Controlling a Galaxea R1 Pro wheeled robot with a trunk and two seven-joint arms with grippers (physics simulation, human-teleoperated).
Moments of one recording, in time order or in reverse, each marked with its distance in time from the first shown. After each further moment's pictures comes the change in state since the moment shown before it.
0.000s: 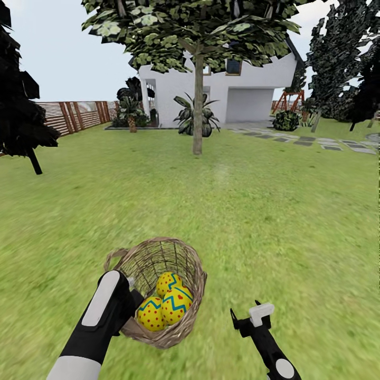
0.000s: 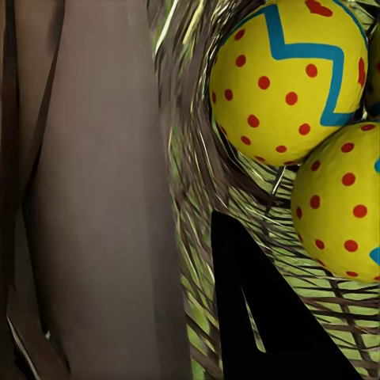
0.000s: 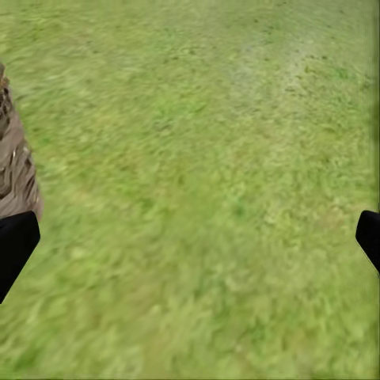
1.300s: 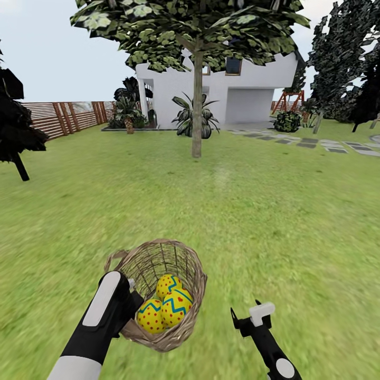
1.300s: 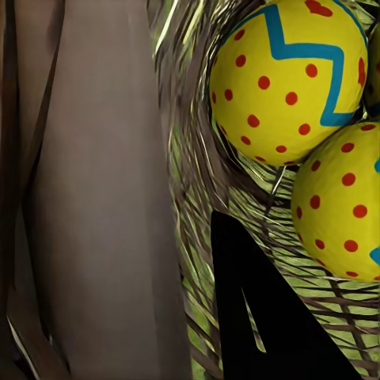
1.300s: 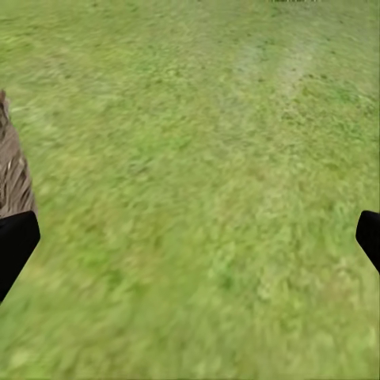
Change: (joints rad) left arm 0.000 -0.001 -0.001 0.013 -0.001 0.000 0.006; right arm 0.000 -0.001 -0.003 -0.003 0.000 0.001 0.000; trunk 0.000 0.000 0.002
